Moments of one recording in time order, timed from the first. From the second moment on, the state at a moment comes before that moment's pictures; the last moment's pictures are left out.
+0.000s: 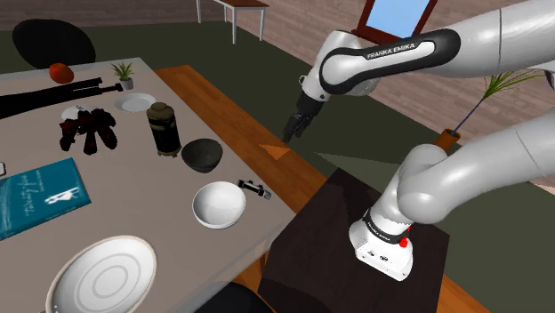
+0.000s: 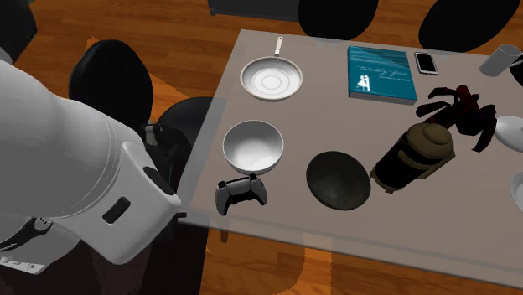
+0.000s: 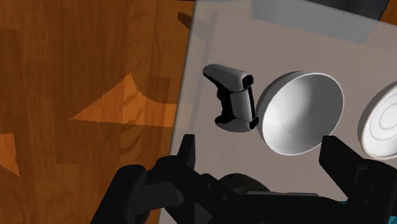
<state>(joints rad) 0.12 -0.53 -0.17 -2.71 0.26 2.25 -0.25</state>
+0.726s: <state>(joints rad) 0.36 -0.06 -0.33 -2.65 0.79 2.56 -0.77</state>
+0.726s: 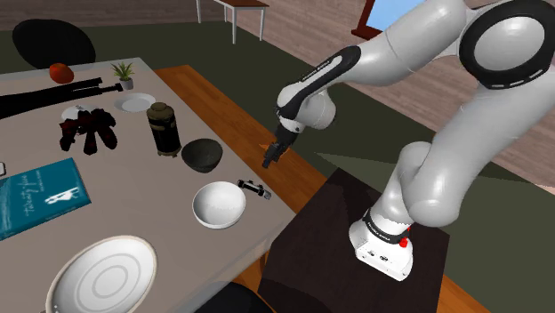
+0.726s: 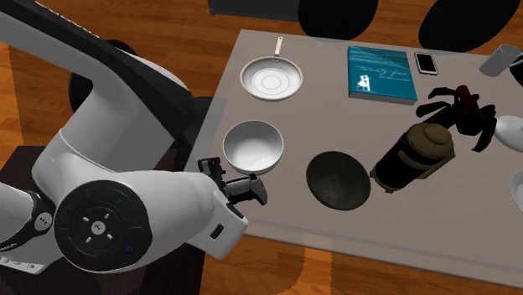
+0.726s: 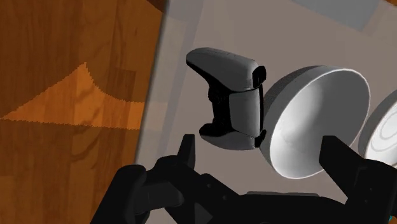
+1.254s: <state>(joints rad) 0.36 0.28 -0.26 -2.46 1.21 2.53 -1.15</state>
